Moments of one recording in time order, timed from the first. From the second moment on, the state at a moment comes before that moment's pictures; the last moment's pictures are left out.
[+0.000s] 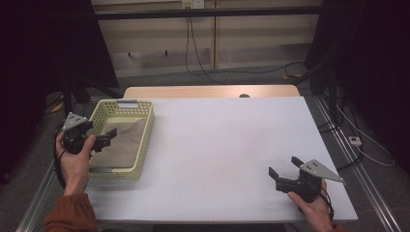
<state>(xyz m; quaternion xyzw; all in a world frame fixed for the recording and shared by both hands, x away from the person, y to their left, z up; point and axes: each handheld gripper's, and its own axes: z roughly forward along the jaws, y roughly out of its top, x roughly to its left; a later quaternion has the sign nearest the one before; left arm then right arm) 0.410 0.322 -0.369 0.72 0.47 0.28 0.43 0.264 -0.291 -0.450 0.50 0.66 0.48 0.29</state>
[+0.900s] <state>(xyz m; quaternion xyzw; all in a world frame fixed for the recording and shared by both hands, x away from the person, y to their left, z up) 0.380 0.317 -0.373 0.74 0.45 0.27 0.42 0.264 -0.290 -0.451 0.50 0.66 0.48 0.29</state>
